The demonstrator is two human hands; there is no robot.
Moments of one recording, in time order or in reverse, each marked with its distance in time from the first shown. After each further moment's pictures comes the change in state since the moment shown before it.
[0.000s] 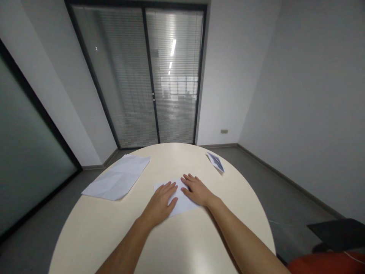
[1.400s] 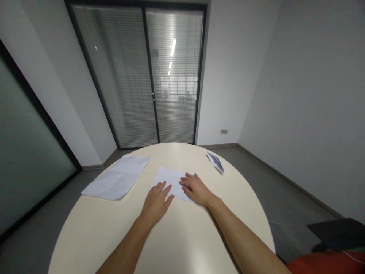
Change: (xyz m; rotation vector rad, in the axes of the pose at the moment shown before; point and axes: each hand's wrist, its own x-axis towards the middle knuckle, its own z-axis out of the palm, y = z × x) left_hand 0.001 -0.006 -0.001 0.127 0.034 -0.204; right_hand 0.001 -0.004 -0.006 0.039 0.069 -0.125
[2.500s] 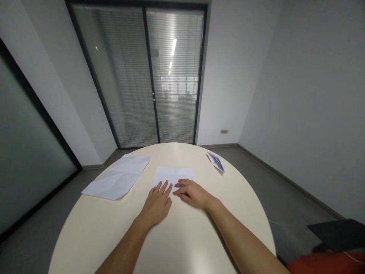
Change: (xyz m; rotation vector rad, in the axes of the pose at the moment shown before) left_hand -0.003 0.000 0.002 0.019 -0.091 0.037; right_hand 0.000 -0.011 -0.002 0.051 -0.030 -0.304
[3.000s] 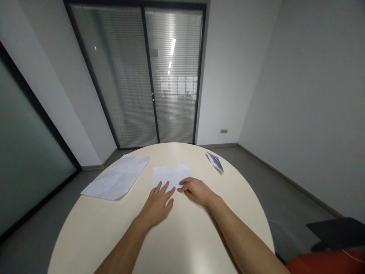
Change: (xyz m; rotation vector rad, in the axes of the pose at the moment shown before) left_hand -0.003 -0.002 -0.003 -0.066 -0.032 0.041; right_hand -0.005 0.007 -0.007 -0.127 -0.014 0.107
